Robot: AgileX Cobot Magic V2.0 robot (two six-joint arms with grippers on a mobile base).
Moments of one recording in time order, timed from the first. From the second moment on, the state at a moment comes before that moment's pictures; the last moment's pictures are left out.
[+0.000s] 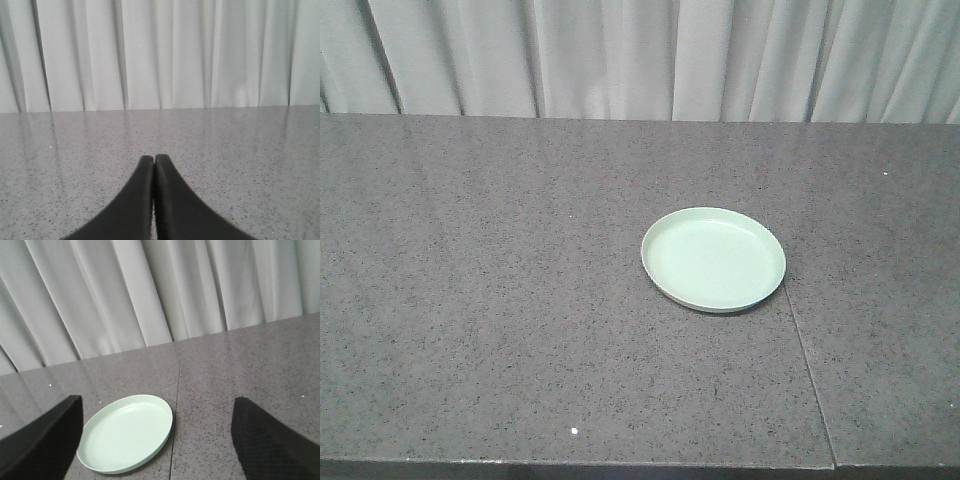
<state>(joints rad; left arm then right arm) 0.07 -0.01 0.03 0.16 0.00 -0.18 0.00 0.42 -0.51 0.37 0.32 -0.07</state>
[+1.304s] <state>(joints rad) 0.07 -0.01 0.03 0.16 0.00 -0.18 0.12 1.92 -1.61 0.19 0.87 -0.19</state>
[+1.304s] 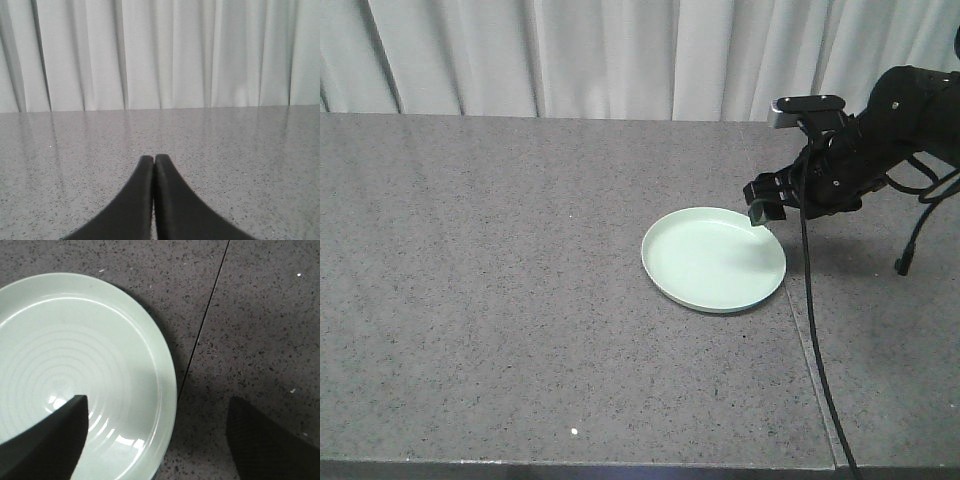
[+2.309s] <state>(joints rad) 0.07 -0.01 0.03 0.16 0.00 -0.18 0.13 2.09 -1.71 0.15 0.99 -0.13</state>
